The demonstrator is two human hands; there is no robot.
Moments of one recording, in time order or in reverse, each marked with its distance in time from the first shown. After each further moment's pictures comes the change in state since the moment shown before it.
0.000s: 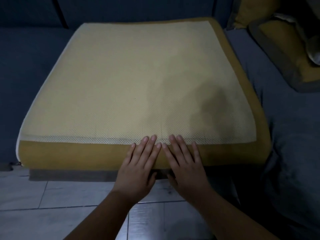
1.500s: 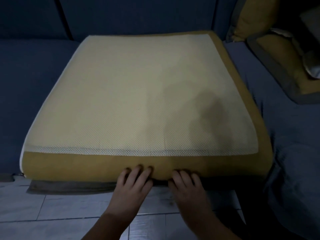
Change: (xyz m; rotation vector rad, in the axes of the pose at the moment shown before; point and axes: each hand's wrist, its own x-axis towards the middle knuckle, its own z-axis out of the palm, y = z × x) left_hand -0.027 -0.016 0.022 0.131 0.360 0.128; right_hand -0.018 -0.020 0.024 -0.119 0.381 -0.091
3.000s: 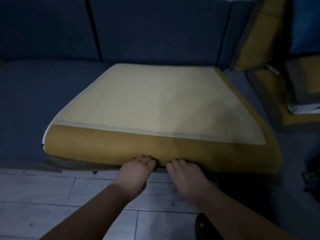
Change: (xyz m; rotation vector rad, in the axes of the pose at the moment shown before) left_hand 0.094 -0.047 -0.174 -0.251 -0.504 -0.156; right_hand 0.128 0.038 -0.139 0.181 -0.475 -0.247
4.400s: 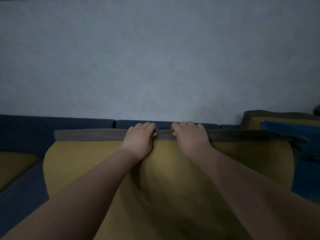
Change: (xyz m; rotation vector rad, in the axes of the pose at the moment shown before) left_hand 0.263 -0.119 -0.496 0.032 0.523 -0.180; right_hand 0.309 0.252 -0.462 -0.043 0.291 0.241
